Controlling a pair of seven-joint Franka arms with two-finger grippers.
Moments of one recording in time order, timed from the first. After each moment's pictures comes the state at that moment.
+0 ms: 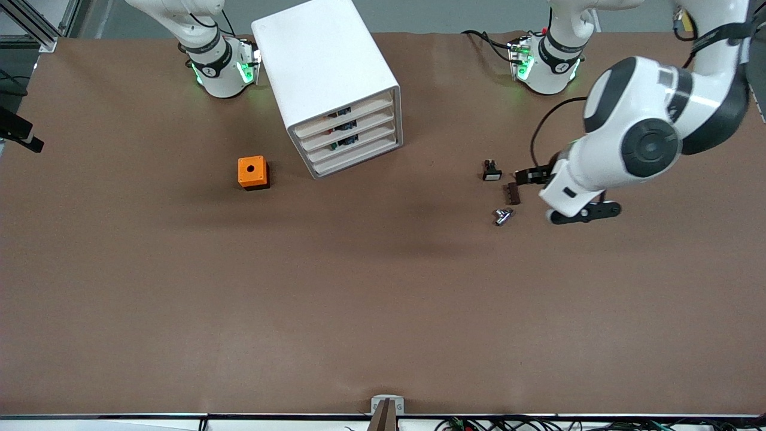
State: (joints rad) left arm -0.14 0.27 -0.25 -1.64 -0.08 1.55 -0.59; right arm -0.15 -0.08 -0.07 -1.62 0.06 1.57 -0.17
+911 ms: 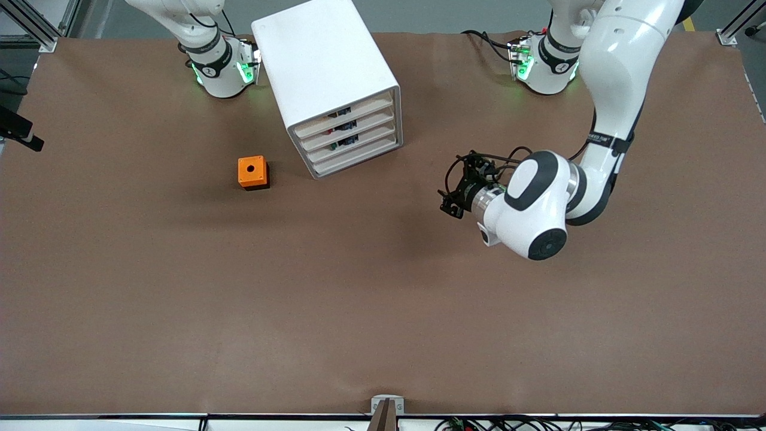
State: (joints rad) left arm -0.22 0.66 -0.26 -1.46 -0.55 1.49 -1.70; right arm -0.15 -0.08 -0.07 -1.62 0.06 1.56 -0.18
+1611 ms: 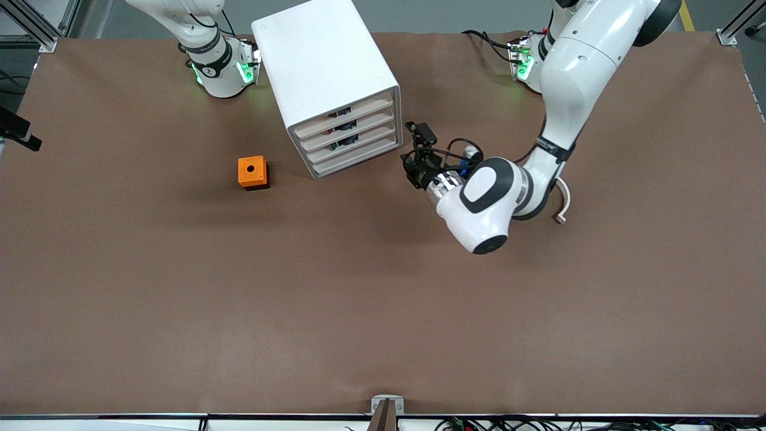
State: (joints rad) left arm -0.35 0.73 -0.26 -1.44 -0.85 1.39 -2.19; right arm -0.15 -0.08 -0.07 -1.62 0.06 1.56 -0.18
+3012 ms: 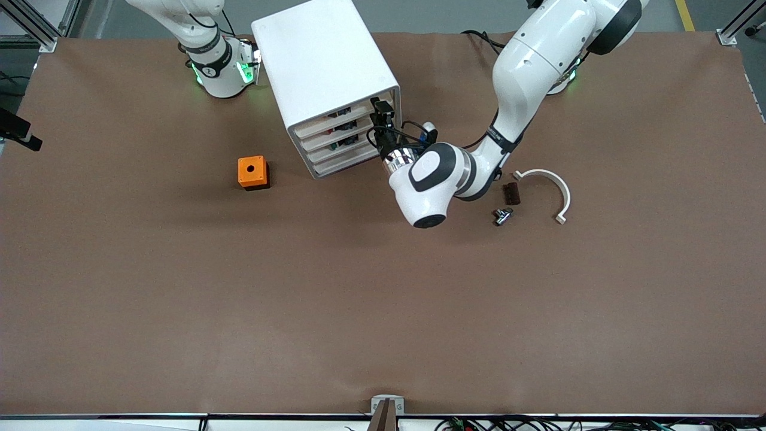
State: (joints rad) left arm -0.52 0.81 -0.26 -1.44 -0.95 1.38 -2.27; right arm -0.16 -0.08 -0.07 -1.64 0.06 1.56 -0.19
